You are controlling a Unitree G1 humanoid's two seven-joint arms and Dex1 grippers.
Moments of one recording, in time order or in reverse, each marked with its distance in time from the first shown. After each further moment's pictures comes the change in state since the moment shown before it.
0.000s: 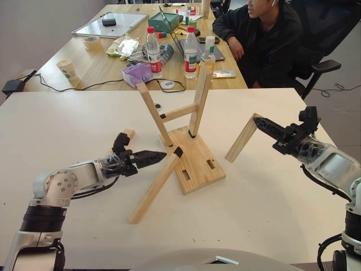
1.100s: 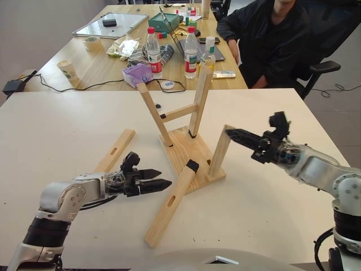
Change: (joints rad) left arm 0.050 -0.018 -0.071 -0.046 0.313 -0.082 -0.204; right arm -0.079 0.011 0.234 -0.100 -0.120 0.028 0.156
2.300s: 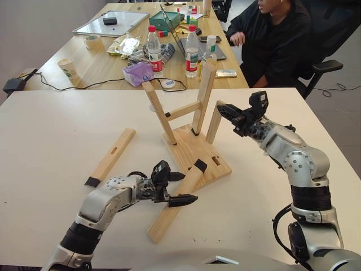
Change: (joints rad) left arm 0.025 -0.175 -0.204 -0.126 0.274 -0.211 -0.038; right arm -0.190 0.257 0.044 0.234 -0.693 -0.207 0.167
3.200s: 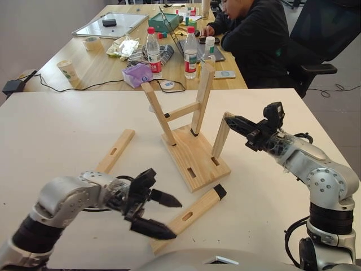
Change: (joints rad) left arm -0.039 0.403 0.098 -0.211 -0.413 0.386 -0.376; right arm 0.145 -0.047 -0.126 -0.252 0.115 0.180 0.065
